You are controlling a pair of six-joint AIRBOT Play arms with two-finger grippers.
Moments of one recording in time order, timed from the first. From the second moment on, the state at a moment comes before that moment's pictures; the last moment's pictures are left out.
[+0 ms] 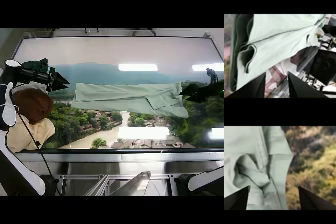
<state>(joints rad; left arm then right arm) 0.25 -2.14 1.97 0.60 -1.68 -1.43 -0.49 -1.89 1.52 -0.91 1.27 1.08</state>
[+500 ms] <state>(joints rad) -0.11 -2.15 1.96 0.61 -1.51 -1.36 -0.35 -2.00 1.53 -0.84 1.37 1.10</state>
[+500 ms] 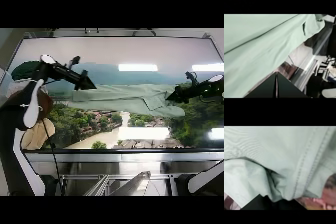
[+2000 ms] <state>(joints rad) 0.02 -1.83 1.85 -0.26 -1.57 -1.11 0.39 -1.92 1.79 -0.58 0.94 1.16</state>
